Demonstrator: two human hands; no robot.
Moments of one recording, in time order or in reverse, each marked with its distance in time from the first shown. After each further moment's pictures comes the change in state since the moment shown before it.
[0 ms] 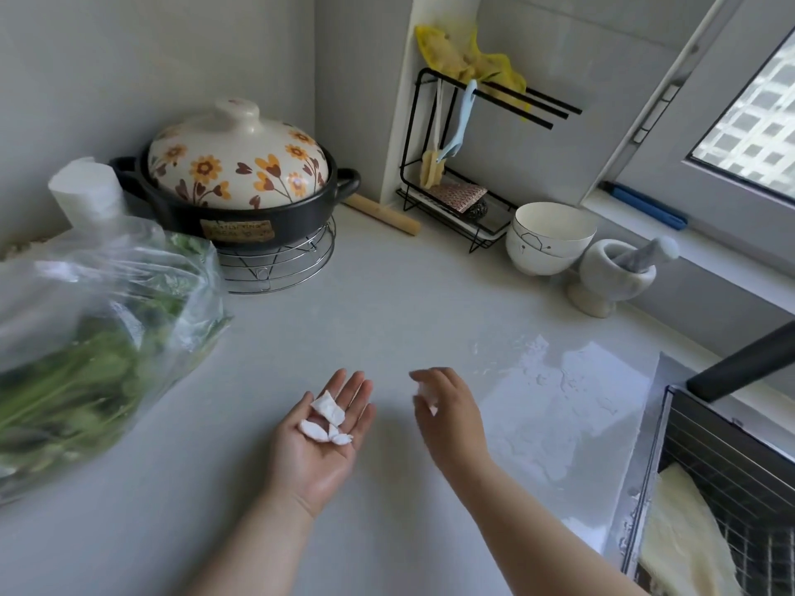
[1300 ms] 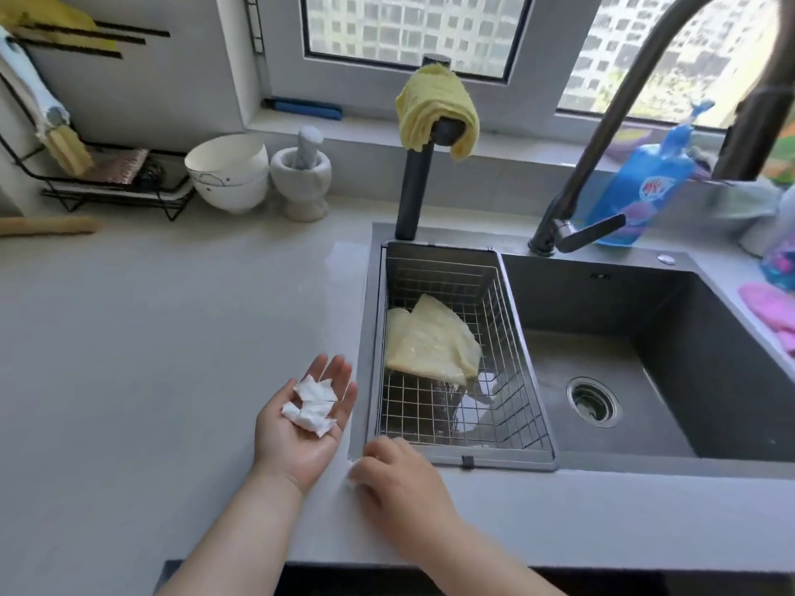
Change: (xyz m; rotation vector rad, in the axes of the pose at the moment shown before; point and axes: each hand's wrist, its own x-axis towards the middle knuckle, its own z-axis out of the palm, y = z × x) left_hand -0.044 -0.206 0.041 0.239 -0.231 -0.587; right_hand -0.231 0.077 -0.087 -0.413 0.136 0.202
